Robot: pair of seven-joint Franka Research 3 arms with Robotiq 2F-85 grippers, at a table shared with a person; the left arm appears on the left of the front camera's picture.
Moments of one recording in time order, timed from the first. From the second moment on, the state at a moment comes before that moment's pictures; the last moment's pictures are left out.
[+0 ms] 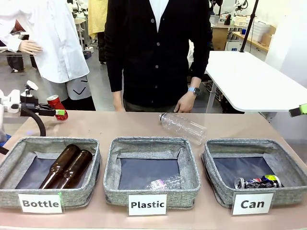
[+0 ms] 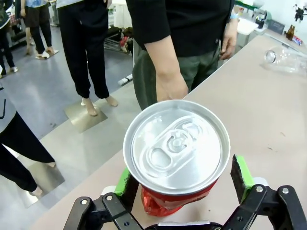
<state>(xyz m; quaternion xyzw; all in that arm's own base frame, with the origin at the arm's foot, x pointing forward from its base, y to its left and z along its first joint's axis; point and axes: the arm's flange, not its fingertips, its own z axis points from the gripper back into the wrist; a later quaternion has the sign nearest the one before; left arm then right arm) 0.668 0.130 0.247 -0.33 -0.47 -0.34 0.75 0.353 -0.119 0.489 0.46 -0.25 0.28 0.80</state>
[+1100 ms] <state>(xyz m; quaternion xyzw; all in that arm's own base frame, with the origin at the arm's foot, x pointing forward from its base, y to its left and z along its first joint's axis) 0.661 0.140 0.277 -0.36 -0.51 -0.34 0.70 0.353 -0.119 0.489 0.46 -0.25 0.28 0.80</state>
